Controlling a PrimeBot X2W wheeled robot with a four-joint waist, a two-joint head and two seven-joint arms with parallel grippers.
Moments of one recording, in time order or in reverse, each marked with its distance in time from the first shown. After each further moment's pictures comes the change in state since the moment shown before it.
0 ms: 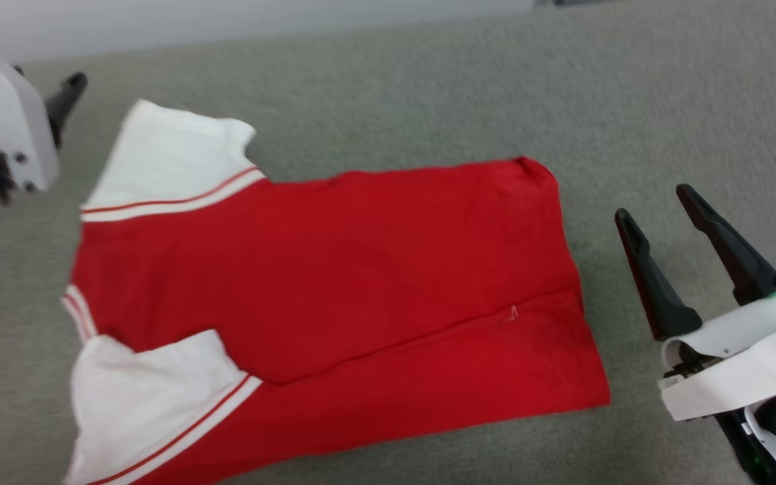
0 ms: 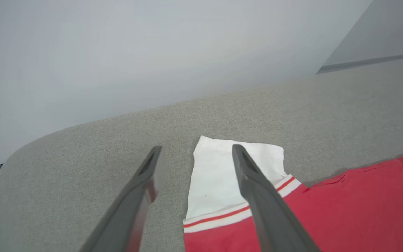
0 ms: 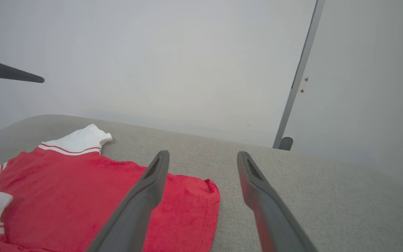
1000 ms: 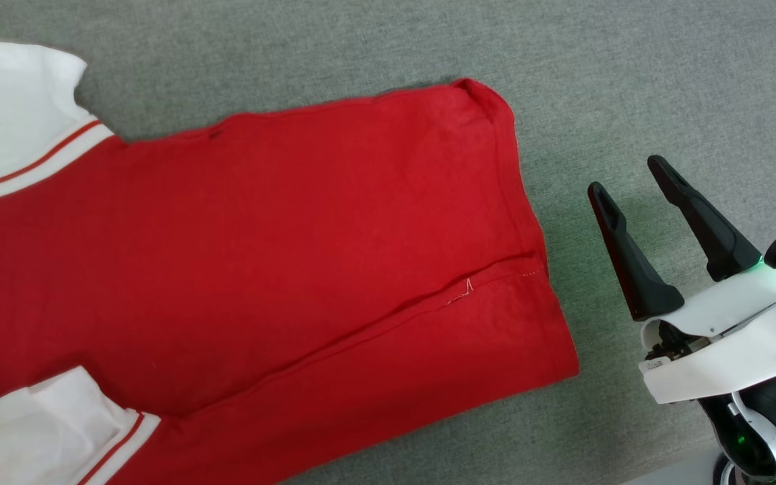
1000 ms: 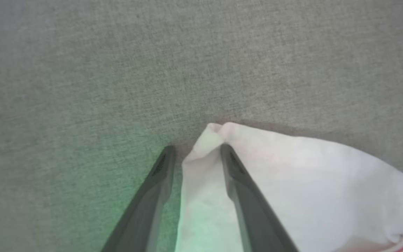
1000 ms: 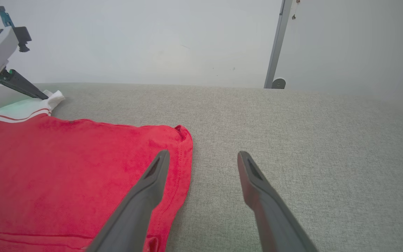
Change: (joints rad) left arm -0.316 -0.002 -0.072 0.309 -0.021 -0.094 0.551; right arm -0.080 0.021 0.051 0.004 0.086 0.000 -0.007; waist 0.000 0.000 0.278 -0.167
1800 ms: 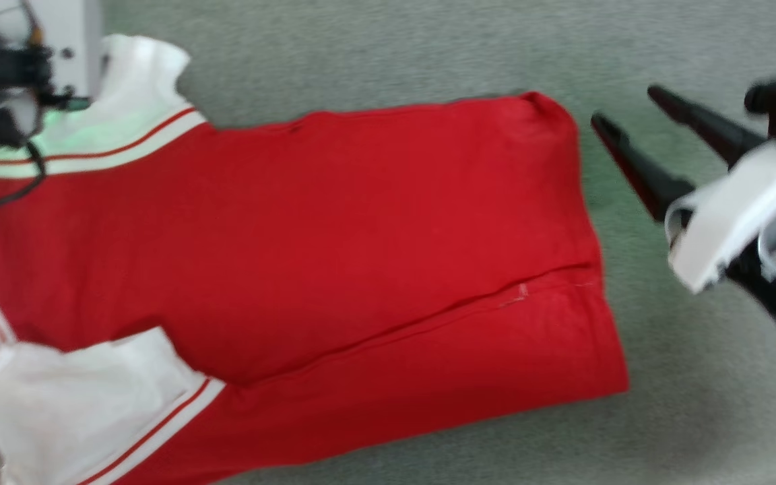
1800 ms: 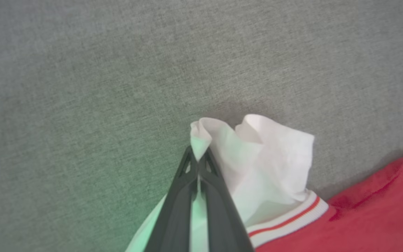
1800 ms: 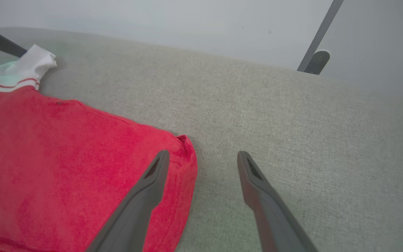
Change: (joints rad) left arm -0.001 -0.226 -0.034 0.037 -0.004 -0.031 -0.066; right arm -0.304 -0.110 0.037 0.148 0.106 0.000 0.411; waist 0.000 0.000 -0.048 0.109
